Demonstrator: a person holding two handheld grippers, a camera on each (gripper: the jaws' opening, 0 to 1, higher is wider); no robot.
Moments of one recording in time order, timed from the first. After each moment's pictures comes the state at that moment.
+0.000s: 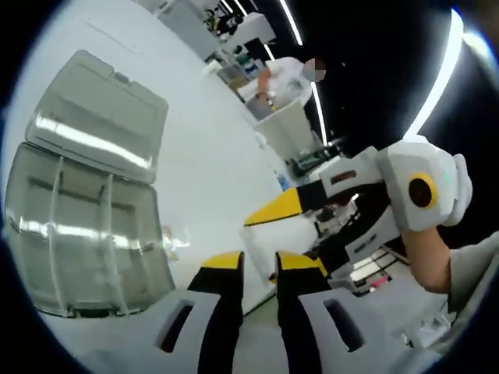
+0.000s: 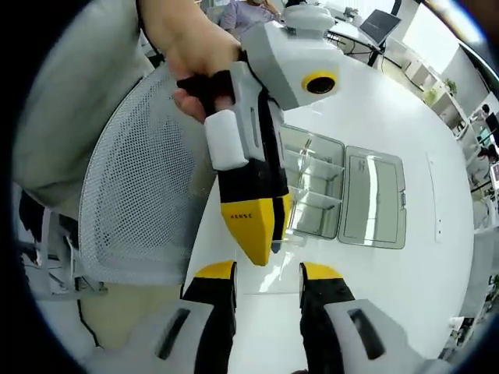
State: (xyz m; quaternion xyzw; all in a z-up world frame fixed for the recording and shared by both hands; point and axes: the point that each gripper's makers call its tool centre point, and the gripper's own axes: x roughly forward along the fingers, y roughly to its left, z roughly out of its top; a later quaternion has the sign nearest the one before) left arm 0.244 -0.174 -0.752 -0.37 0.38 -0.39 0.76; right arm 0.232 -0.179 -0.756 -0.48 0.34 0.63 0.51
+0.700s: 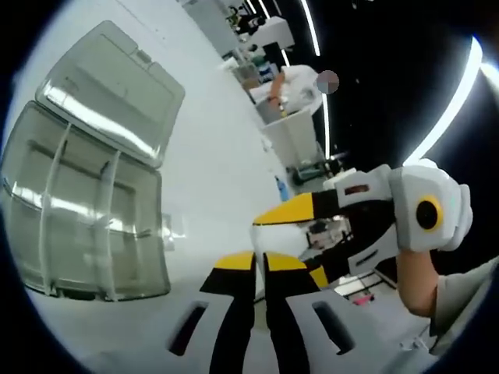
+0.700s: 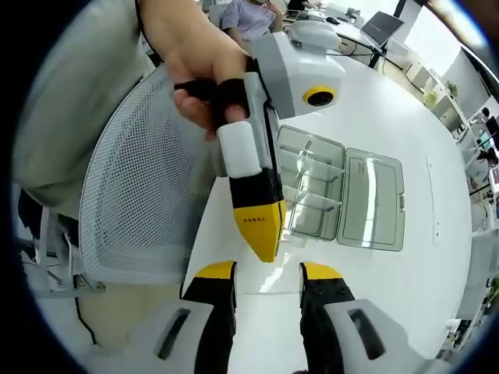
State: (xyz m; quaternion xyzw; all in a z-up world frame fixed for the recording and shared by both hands) left arm 0.244 -0.176 -0.756 -0.43 0.39 -0.36 0.73; right arm 0.231 -0.178 -0.754 -0.49 0.33 0.63 0.51
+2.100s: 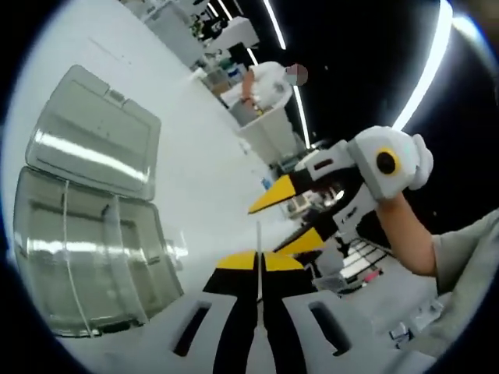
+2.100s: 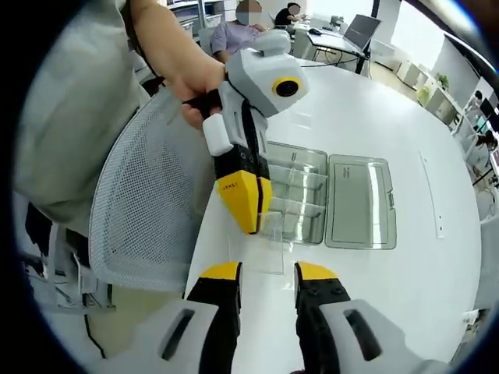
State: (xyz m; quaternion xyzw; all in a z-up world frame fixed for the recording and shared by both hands) left arm 0.246 -0.154 -0.735 -0.35 0.33 -0.45 0.75; right arm 0.251 -0.174 -0.737 -0.42 0.34 0.66 0.53
